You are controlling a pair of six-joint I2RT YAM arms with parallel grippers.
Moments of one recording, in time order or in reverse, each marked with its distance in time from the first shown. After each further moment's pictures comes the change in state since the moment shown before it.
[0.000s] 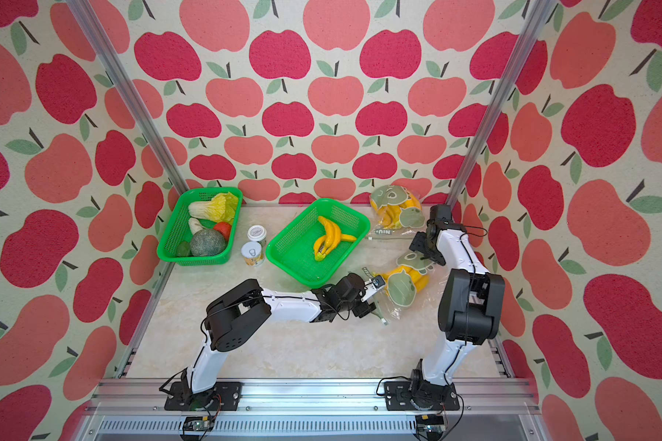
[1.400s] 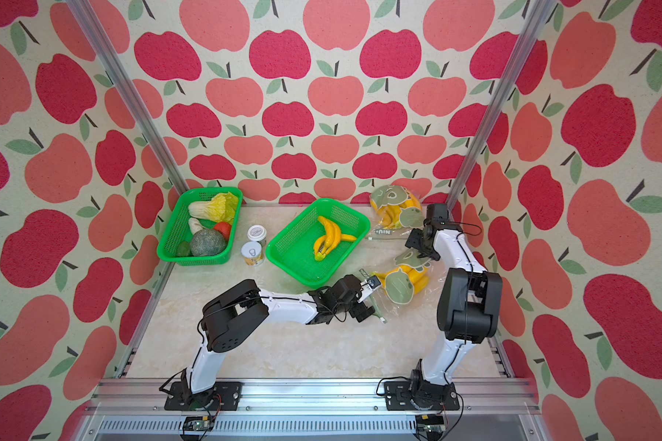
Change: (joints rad) left arm 0.003 -0.028 -0.063 0.037 -0.022 -0.031; right arm 0.031 0.023 0.000 0.074 -0.059 -0.028
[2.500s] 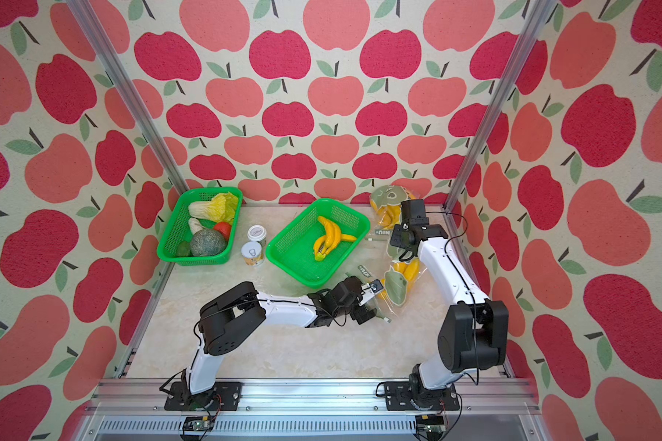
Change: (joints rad) left arm -0.022 -0.026 -0.019 0.024 -0.019 0.076; right arm 0.230 -0.258 -0.080 -0.015 0.167 -0.001
